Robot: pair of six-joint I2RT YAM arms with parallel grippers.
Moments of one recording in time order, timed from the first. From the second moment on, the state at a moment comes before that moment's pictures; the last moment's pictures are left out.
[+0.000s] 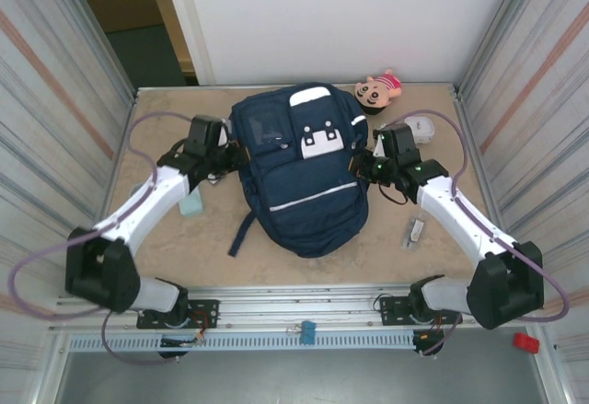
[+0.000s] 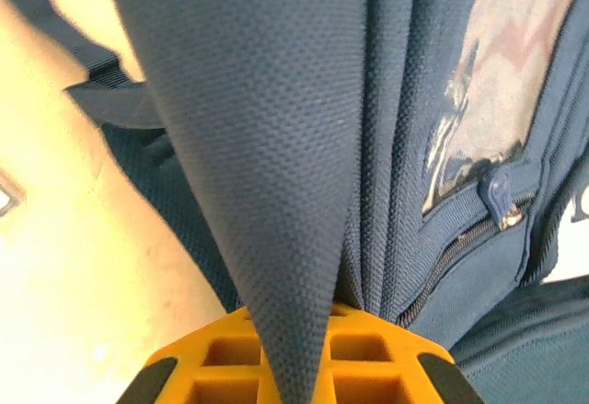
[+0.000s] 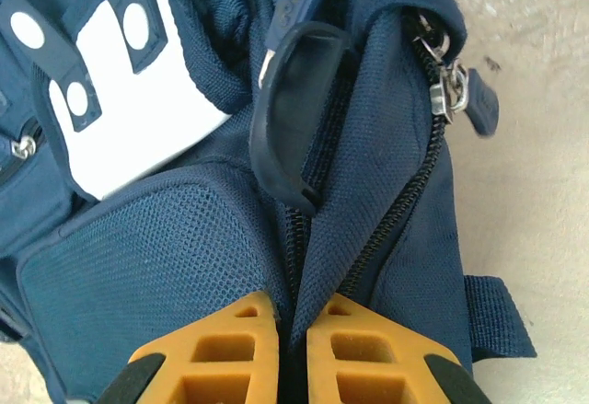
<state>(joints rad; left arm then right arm) -0.34 1.46 1.13 -0.46 0.19 -0.59 0.37 1.29 0.98 -0.48 -0.20 0.68</state>
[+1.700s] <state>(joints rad) -0.85 1.85 1.18 -0.21 0.25 0.58 0.29 0.82 0.61 -0.52 -0.23 0.77</state>
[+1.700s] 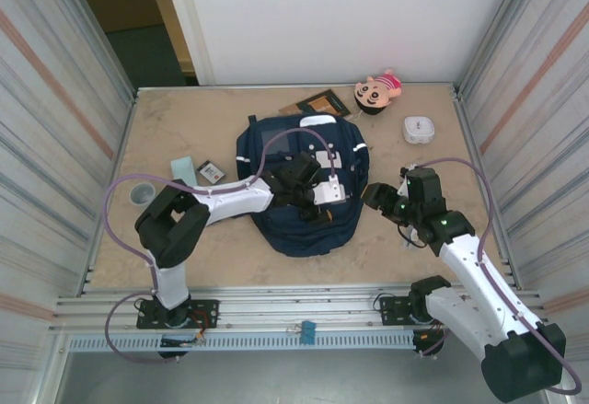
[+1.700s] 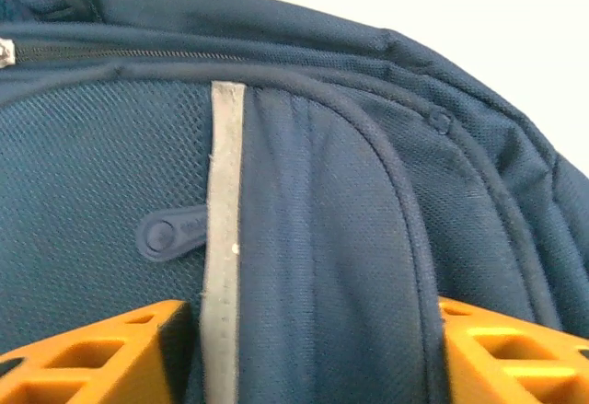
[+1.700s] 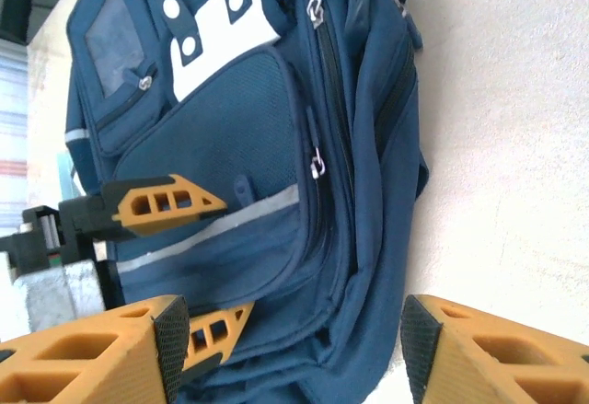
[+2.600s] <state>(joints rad) -0.33 1.53 1.33 -0.61 0.99 0.79 0.29 1.00 0.39 0.12 -0.40 0.22</state>
